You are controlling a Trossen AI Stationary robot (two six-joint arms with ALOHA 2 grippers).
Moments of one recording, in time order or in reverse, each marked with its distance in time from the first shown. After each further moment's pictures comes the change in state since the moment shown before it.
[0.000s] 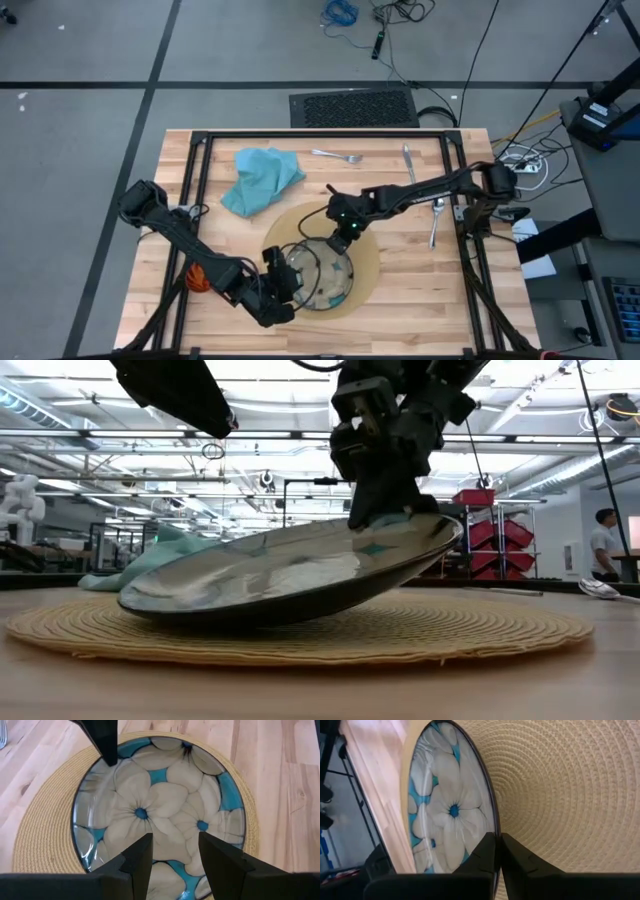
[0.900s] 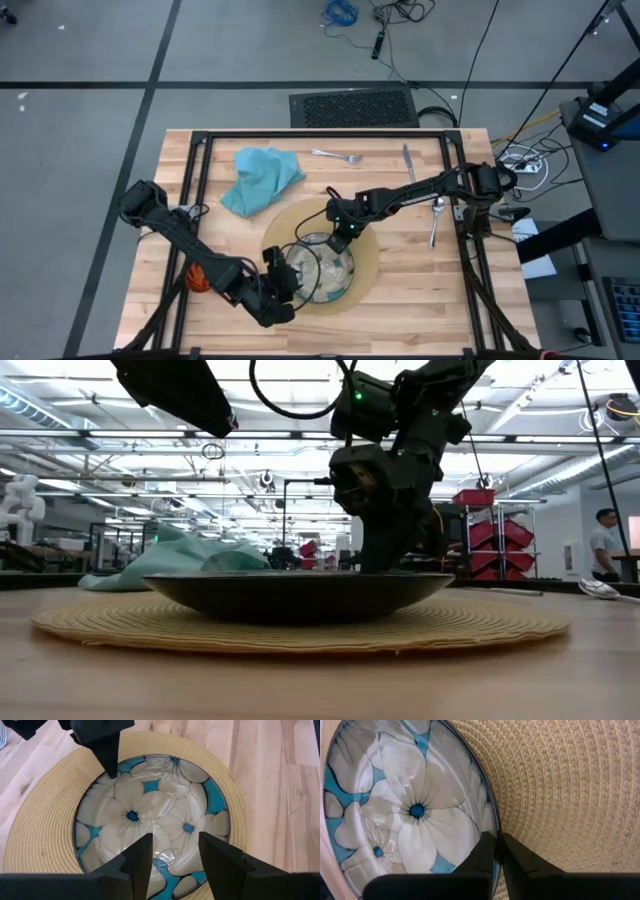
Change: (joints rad) left arm 0.000 0.000 0.000 0.003 0.000 -0.001; right arm -0.020 0.094 0.003 -0.067 0.122 -0.024
